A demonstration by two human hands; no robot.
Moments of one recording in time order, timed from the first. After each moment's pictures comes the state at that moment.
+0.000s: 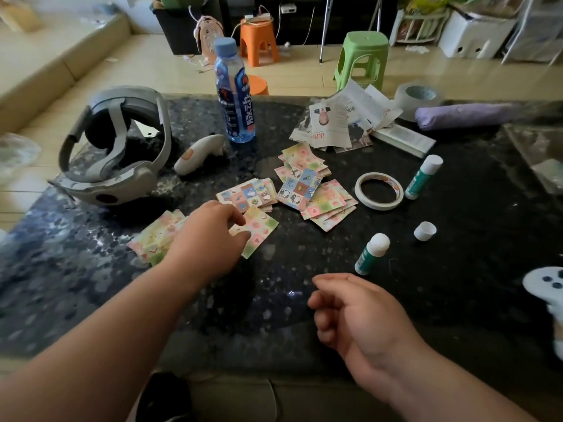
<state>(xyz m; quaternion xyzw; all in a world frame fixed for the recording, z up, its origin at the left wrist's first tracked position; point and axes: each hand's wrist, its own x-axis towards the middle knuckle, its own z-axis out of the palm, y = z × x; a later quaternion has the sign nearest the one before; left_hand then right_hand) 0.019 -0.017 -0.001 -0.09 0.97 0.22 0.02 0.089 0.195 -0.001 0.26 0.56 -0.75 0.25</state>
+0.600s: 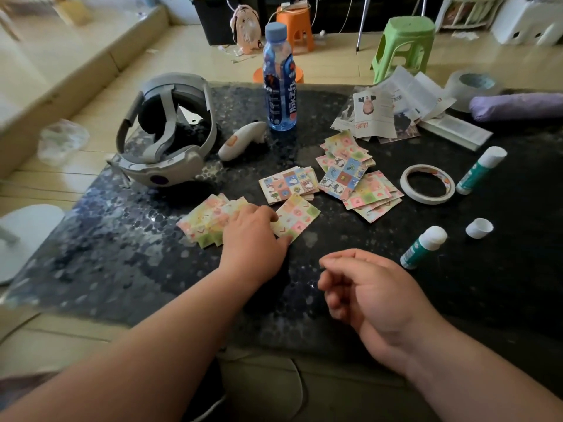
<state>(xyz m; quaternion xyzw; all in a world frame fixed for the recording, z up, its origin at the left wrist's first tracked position) 0.037 -0.021 -0.033 -0.14 0.97 0.19 0.02 0.084 0.154 0.008 0.17 0.60 -0.73 0.27</state>
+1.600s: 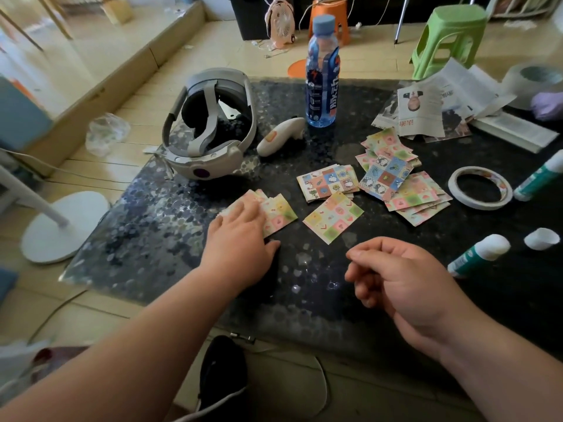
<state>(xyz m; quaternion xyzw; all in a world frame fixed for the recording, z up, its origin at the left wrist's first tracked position) 0.064 -0.092 -0.026 -0.10 0.99 0.02 0.10 0.068 0.139 0.003 0.10 0.68 -0.68 0.26</state>
